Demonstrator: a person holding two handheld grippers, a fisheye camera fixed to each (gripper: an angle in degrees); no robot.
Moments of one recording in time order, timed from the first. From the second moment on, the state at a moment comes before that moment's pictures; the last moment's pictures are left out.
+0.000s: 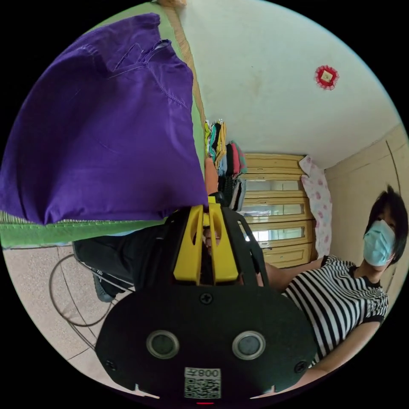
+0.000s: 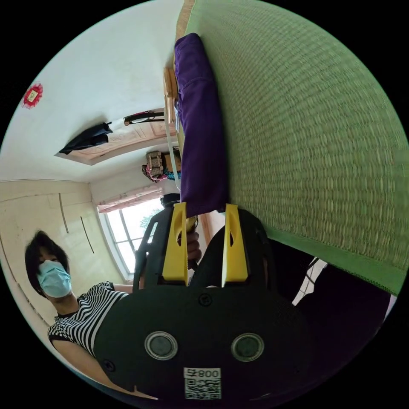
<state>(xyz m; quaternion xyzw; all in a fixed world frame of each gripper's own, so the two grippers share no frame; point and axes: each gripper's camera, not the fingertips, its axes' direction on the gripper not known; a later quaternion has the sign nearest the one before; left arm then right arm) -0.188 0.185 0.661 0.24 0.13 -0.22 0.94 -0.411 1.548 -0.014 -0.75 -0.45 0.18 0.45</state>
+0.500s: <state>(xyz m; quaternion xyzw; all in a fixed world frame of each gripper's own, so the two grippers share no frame) -0.169 0.132 0.701 0.11 -0.01 -0.15 0.98 -0.352 1.599 -0.022 -0.75 -0.44 0.18 0.45</state>
